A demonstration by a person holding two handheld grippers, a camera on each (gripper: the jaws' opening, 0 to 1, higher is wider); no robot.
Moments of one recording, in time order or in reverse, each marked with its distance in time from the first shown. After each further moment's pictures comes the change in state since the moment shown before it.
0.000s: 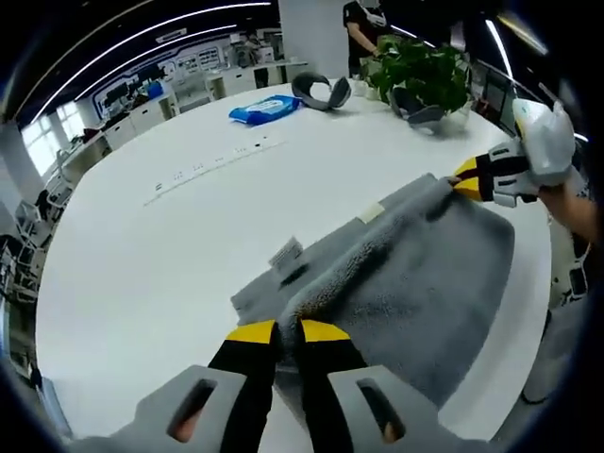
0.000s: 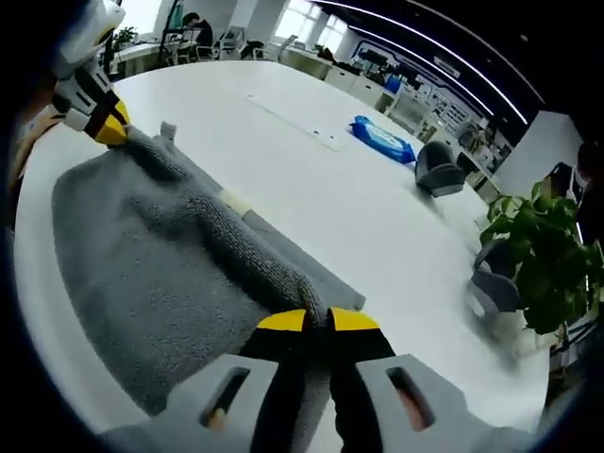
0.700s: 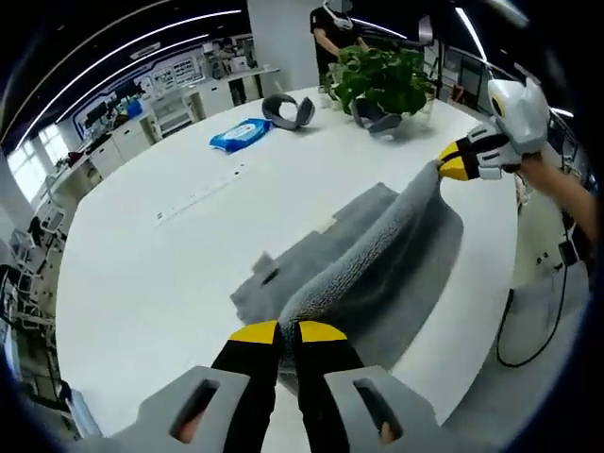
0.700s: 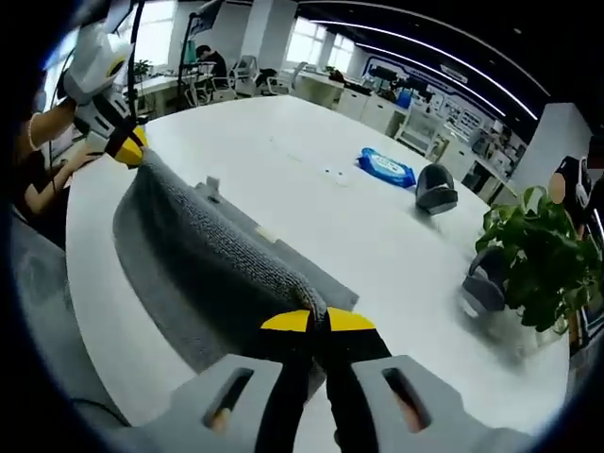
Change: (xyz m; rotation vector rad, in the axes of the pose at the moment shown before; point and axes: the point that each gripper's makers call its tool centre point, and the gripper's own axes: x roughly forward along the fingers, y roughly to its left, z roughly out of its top) left arm -0.080 -0.020 0.019 0.064 -0.009 -0.054; right arm -0.084 -0.003 0.016 0.046 -0.116 0.103
